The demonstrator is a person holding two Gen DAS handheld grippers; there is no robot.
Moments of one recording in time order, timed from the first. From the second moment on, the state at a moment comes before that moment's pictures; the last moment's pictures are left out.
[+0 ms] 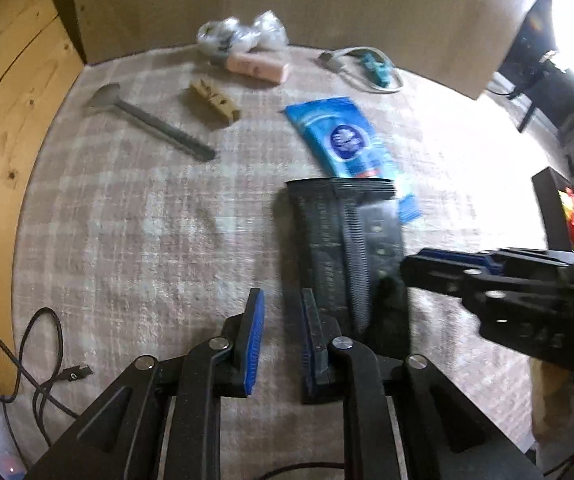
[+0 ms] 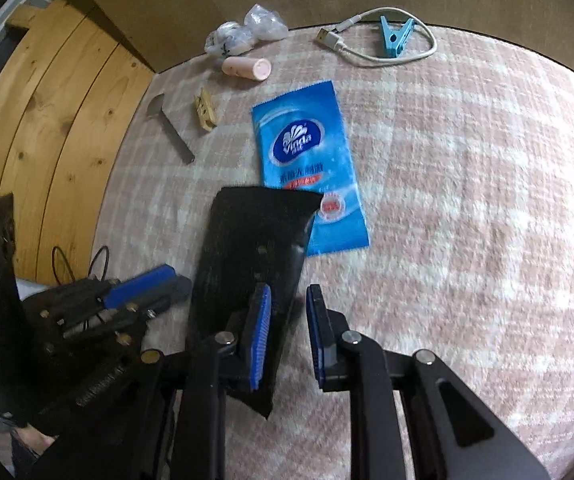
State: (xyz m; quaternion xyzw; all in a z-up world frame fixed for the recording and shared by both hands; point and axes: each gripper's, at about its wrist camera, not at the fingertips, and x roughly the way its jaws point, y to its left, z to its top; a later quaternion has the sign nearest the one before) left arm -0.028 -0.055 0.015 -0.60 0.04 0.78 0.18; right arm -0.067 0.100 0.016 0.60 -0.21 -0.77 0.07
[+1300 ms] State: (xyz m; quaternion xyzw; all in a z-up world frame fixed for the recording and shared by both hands) left arm 0.013 0.124 0.095 -0.53 0.06 0.78 0.32; right arm 0.047 0.224 0.099 0.51 -0.26 -0.82 -0.02
